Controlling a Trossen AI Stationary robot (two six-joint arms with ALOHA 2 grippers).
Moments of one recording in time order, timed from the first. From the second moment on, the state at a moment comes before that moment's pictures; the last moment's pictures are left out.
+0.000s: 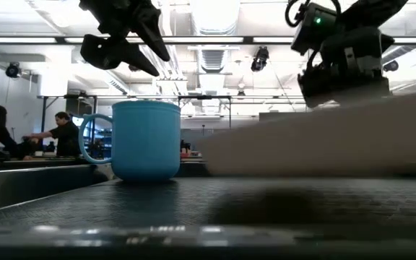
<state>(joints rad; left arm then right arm) -0.15 1.31 1.03 -0.51 -0.29 -1.05 -0.01 1.41 0.71 -0.48 -0.44 0.79</state>
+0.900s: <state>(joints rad) -0.15 1.31 1.03 -0.51 -0.29 -1.05 0.01 1.39 0.75 -0.36 -0.16 0.66</state>
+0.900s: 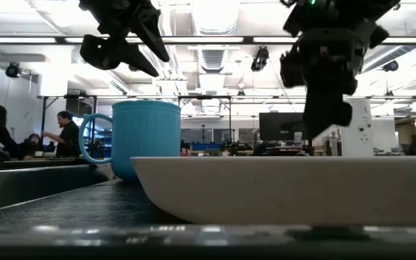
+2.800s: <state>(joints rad) 0.36 1.70 1.15 -0.67 -0.16 -0.23 0.01 1.13 0.76 -0.50 0.21 0.60</state>
